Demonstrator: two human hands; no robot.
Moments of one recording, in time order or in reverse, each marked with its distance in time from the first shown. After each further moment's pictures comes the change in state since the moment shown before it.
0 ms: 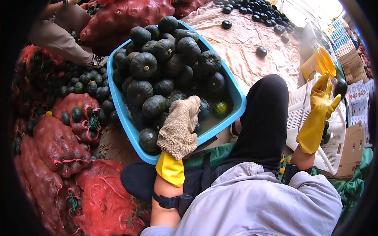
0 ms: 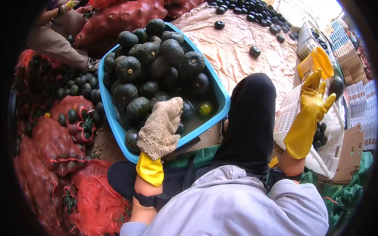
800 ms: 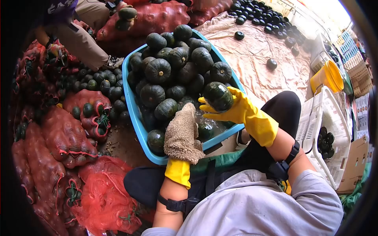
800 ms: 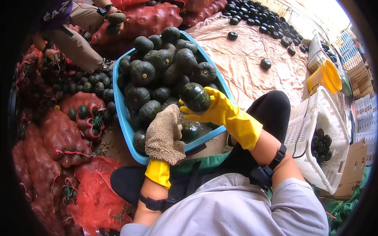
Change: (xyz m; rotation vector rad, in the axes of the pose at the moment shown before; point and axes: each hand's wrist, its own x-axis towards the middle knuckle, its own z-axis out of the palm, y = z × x) left_hand -0.012 0.017 -0.010 0.027 0.169 -0.499; right_hand -0.133 0.240 0.036 -1.241 -1.575 0.862
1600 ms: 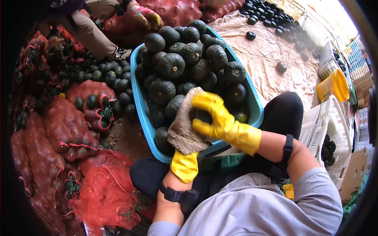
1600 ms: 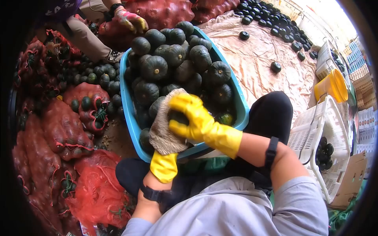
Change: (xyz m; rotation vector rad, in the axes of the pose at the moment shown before) left_hand 0.003 -0.017 0.015 -0.764 0.297 0.273; right_hand 0.062 0.024 0.099 -0.214 0.637 -0.386
